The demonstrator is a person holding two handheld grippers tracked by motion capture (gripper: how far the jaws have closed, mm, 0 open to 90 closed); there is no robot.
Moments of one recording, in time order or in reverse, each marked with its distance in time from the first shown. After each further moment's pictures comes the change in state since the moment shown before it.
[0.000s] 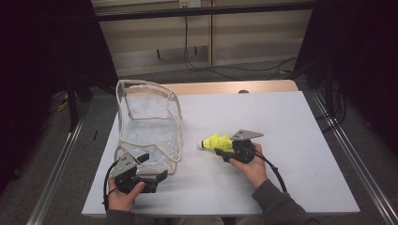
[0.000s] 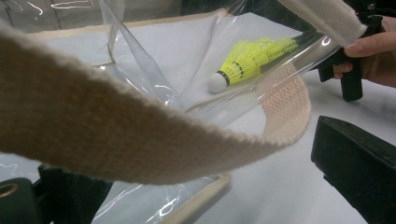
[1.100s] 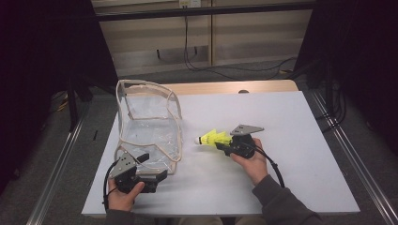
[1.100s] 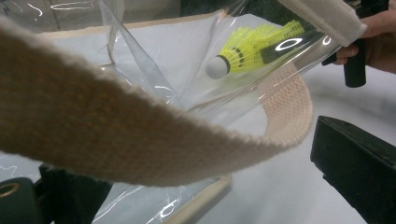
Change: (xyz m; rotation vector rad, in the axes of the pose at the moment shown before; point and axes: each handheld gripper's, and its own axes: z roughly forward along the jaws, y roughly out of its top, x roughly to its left) left arm 0.001 -0.001 0.001 -0.008 -0.006 -0.001; right arm 0.000 0.020 -0.009 -0.014 0.039 -0.033
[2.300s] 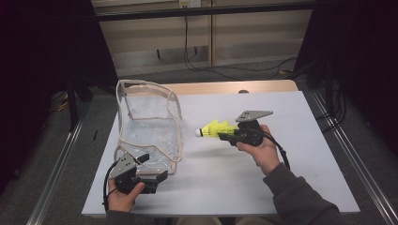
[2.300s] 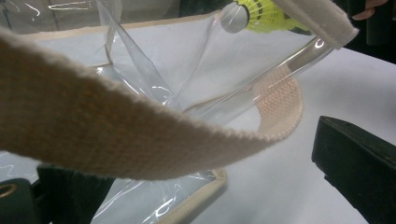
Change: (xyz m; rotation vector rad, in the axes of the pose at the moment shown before) left arm -0.003 0.001 -0.002 -0.002 -0.004 -0.002; right arm -0.003 0.048 -0.036 0.012 0.069 -0.041
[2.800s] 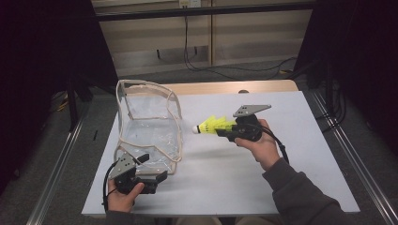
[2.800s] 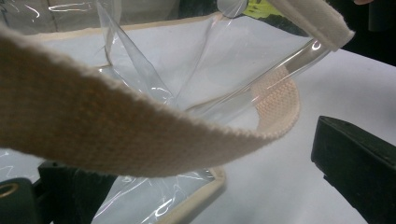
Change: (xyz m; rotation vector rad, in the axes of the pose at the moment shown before) left arm 0.000 0.000 -0.001 -0.005 -0.004 -0.005; right arm 0.005 0.019 -0.004 0.003 0.010 -0.028
